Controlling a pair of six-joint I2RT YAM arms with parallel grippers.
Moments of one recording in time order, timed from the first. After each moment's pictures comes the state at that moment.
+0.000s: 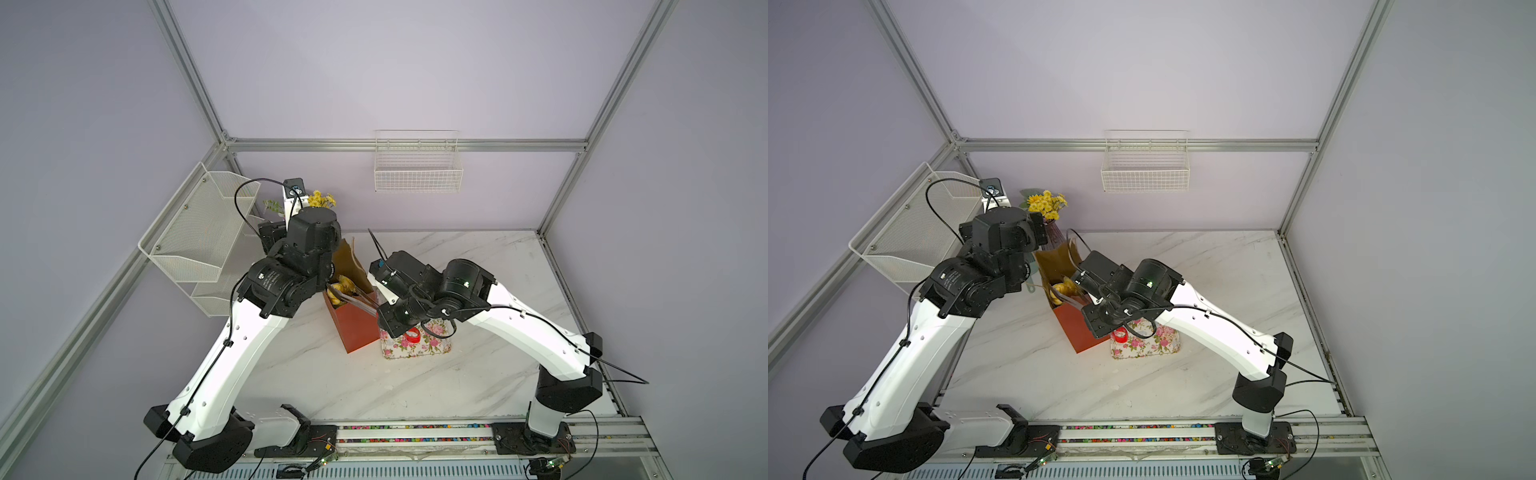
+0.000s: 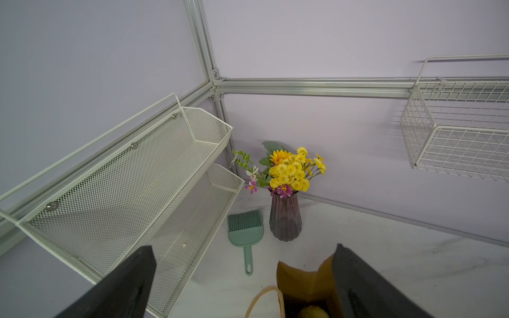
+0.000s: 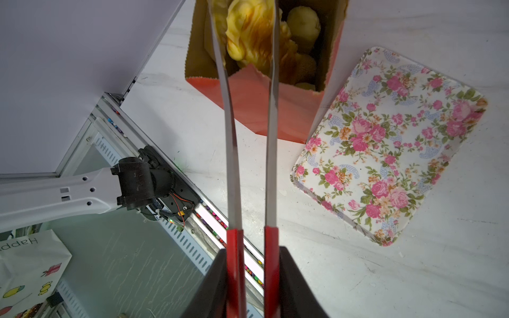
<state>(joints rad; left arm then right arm) -0.57 1.30 1.78 -0.83 -1.02 -0.18 1.12 1.79 2.19 -1.38 0.02 0.48</state>
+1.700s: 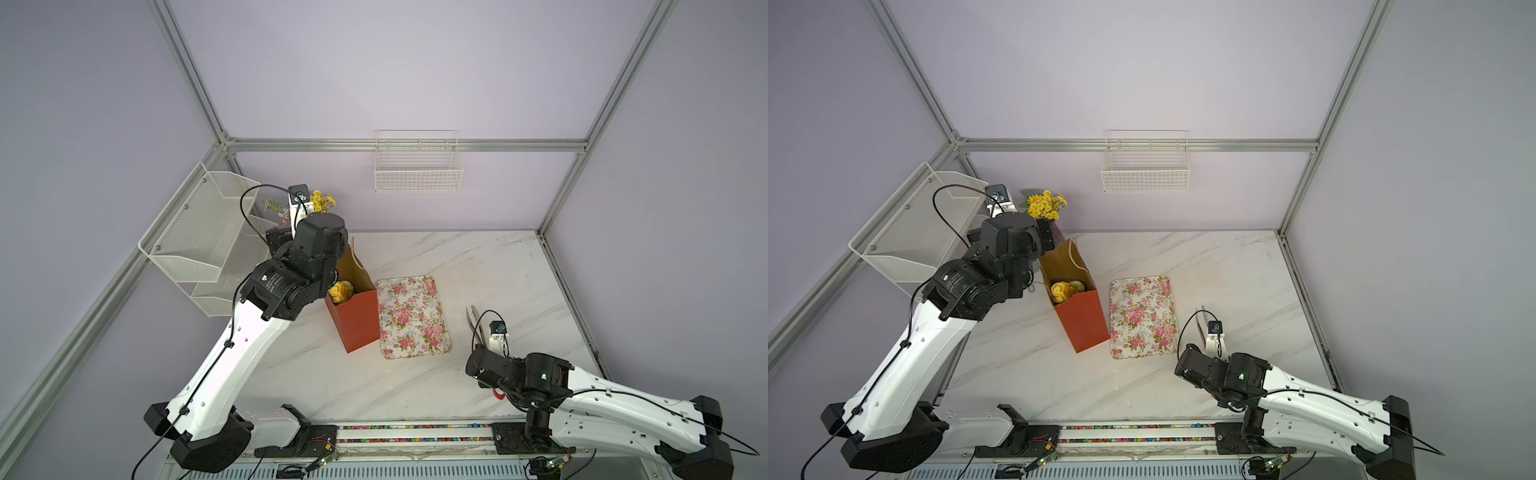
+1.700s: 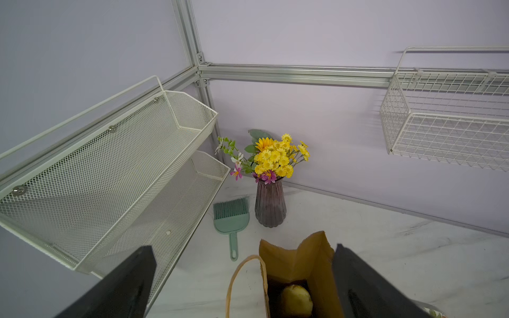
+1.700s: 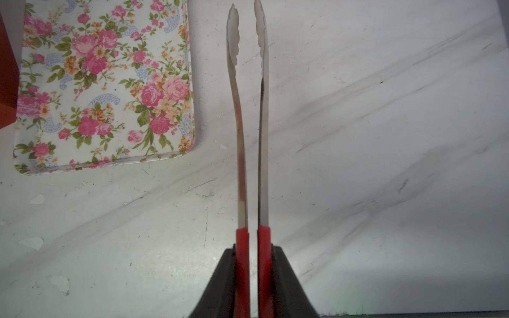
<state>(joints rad) -0.61 1.30 1.78 -0.91 -1.00 -0.30 1.11 0.90 0.75 -1.11 0.52 1.08</state>
